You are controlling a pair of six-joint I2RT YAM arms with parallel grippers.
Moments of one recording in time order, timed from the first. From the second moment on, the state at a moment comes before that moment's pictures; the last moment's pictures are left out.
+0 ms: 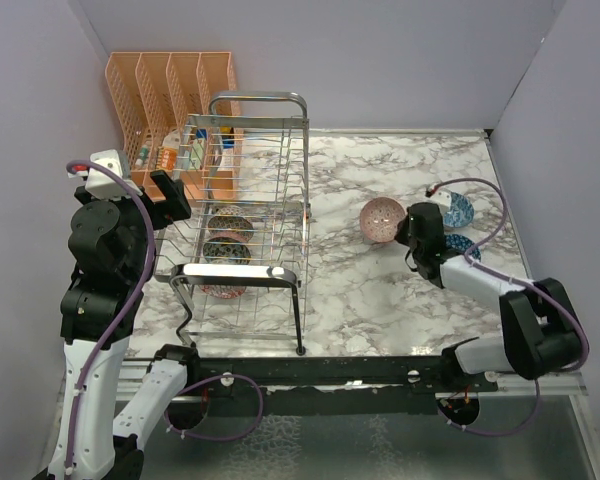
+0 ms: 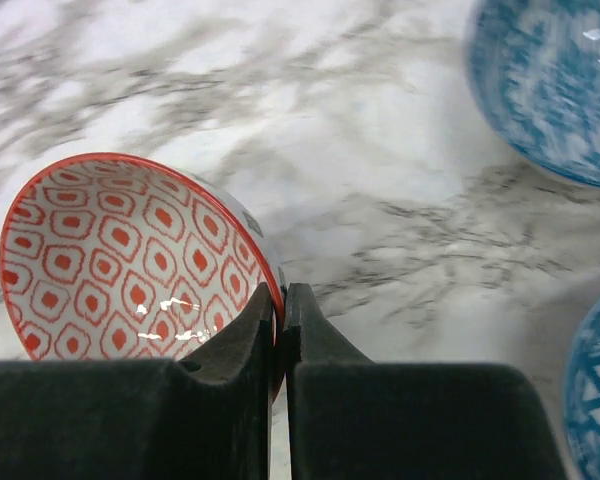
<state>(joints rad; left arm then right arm) -0.16 0.73 1.24 -0.60 -0.22 -0.21 0.29 1.42 0.60 0.26 0.34 0.55</state>
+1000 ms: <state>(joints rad) -0.16 0.71 1.25 -0.63 -0.21 -0.22 0.82 1.67 0.78 0.98 0.36 -0.14</state>
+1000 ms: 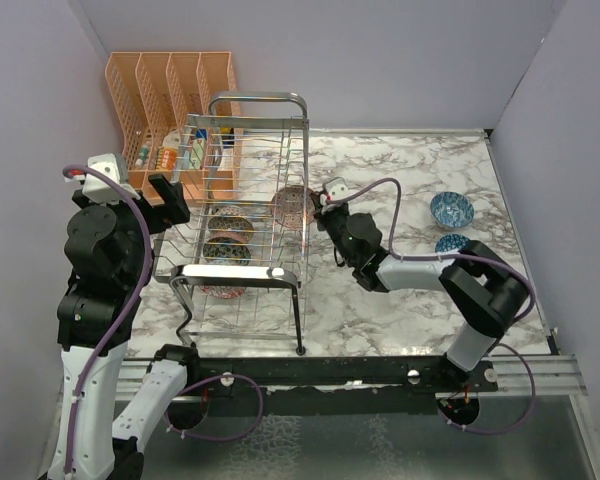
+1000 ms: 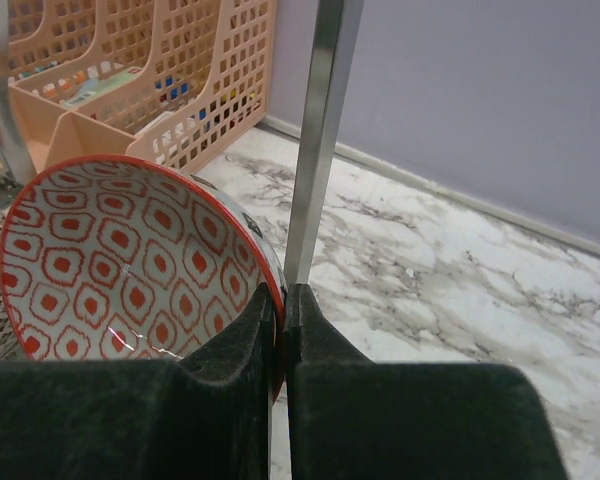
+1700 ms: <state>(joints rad) -0.16 0.71 1.25 -0.63 -0.21 -0.21 0.89 1.99 0.95 1.31 0.36 -0.54</state>
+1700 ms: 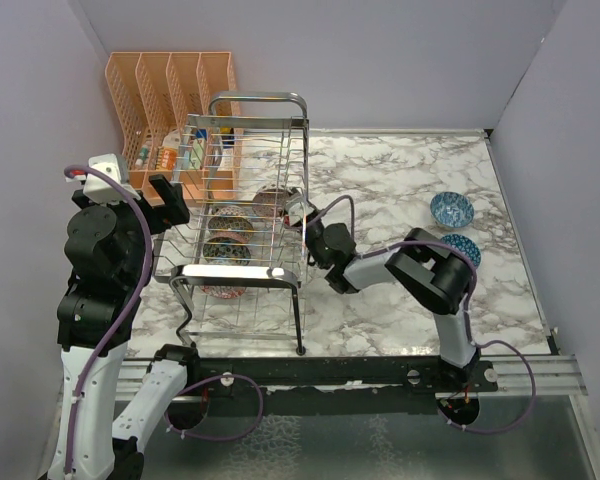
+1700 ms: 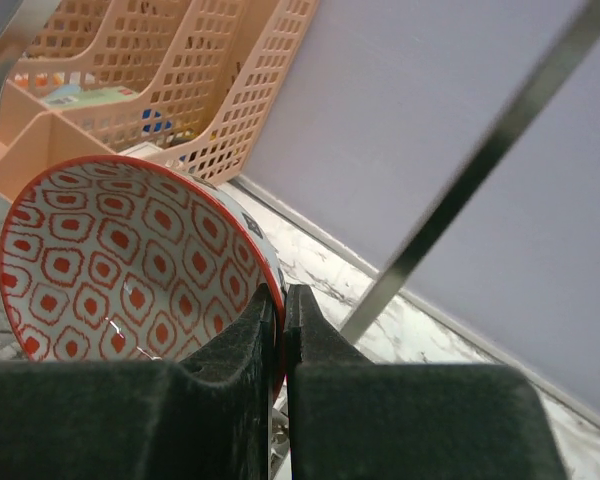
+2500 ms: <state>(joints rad) -0.16 0.71 1.25 -0.63 -0.23 -0.19 0.93 2.19 0.97 1.53 0.46 -0.96</state>
